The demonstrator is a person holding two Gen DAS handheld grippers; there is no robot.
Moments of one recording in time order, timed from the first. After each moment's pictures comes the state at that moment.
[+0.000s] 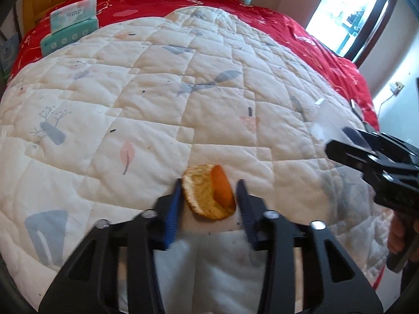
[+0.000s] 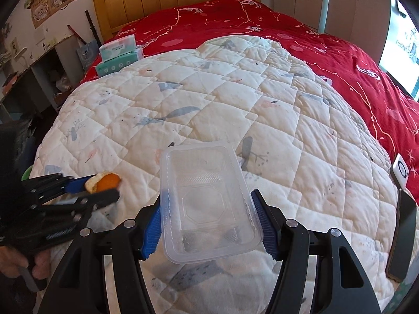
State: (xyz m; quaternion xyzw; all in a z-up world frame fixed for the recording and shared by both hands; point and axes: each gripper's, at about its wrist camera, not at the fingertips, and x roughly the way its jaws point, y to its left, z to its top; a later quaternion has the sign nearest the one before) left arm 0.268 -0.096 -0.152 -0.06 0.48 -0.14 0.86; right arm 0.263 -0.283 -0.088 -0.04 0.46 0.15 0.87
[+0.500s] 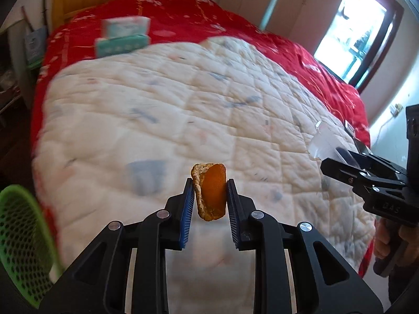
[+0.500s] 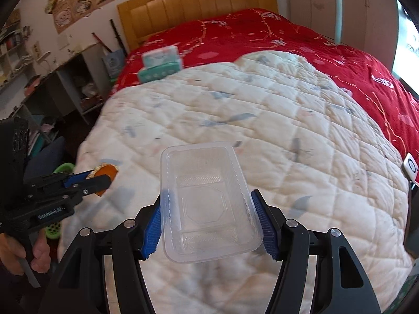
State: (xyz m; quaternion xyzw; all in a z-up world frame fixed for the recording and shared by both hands) left arm 0.179 -0.009 -0.096 -0.10 0.43 -0.09 0.89; right arm 0.197 -0.229 -0.055 -0.02 0.43 0.21 0.88
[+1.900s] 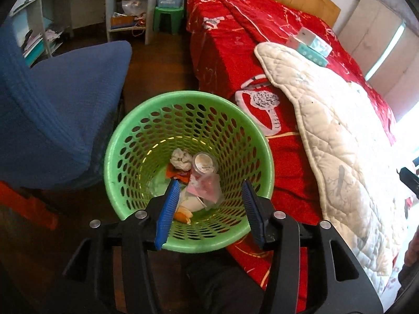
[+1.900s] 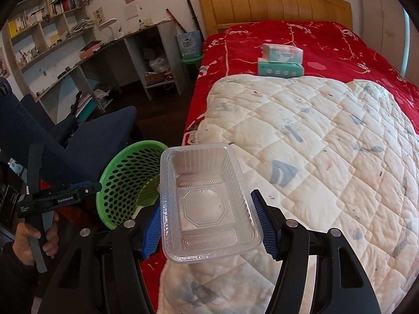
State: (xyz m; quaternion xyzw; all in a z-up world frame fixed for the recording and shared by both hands) left arm -0.001 0.267 -0.133 -0.23 0.45 0.16 0.85; right arm 0.116 -0.018 -0.034 -0.07 0.43 0.36 0.83
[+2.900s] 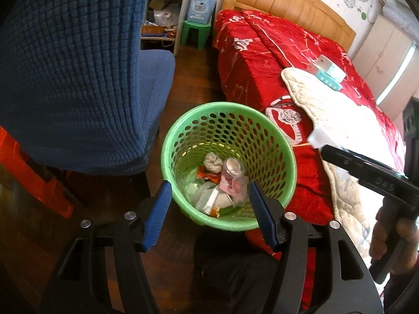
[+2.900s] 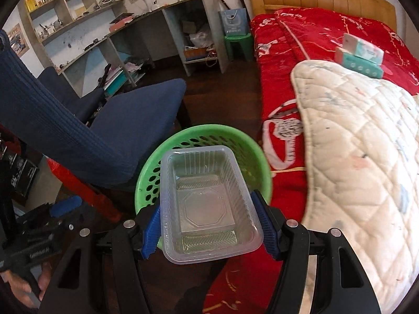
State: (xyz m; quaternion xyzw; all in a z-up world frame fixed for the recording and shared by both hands) left arm -0.086 0.298 -0.109 -0.24 0.41 0.22 0.85; right arm 0.082 0.149 -0.078 -0.09 0.46 0.44 0.77
